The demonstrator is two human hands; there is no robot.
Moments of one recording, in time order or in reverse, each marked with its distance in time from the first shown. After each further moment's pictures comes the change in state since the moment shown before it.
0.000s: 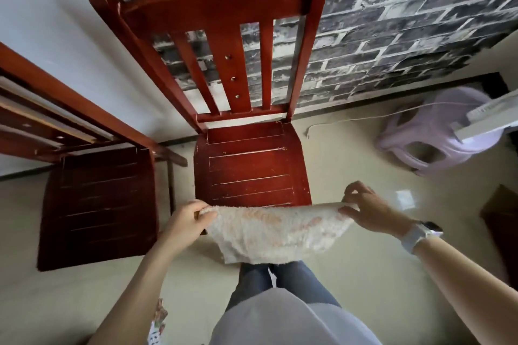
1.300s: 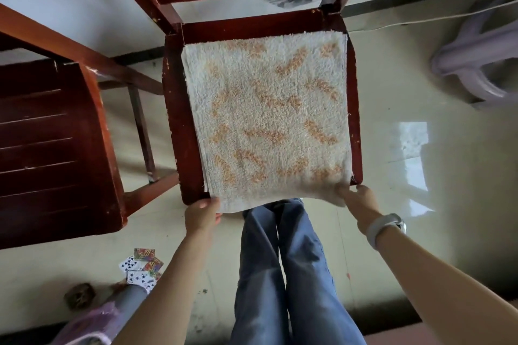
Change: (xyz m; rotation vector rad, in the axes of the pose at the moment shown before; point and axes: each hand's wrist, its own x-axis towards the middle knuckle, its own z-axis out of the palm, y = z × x) left_hand 0.140 -0.185 0.179 -0.723 0.166 -0.865; right_hand 0.172 0.009 0.249 0.885 0.176 0.793
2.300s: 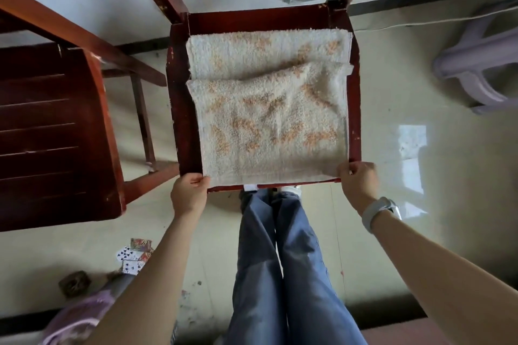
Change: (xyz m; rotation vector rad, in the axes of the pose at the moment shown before) left_hand 0.006 0.019 -0.016 0.343 0.152 0.397; right_hand 0.006 -0.020 -0.001 -0.258 0.203 -0.455
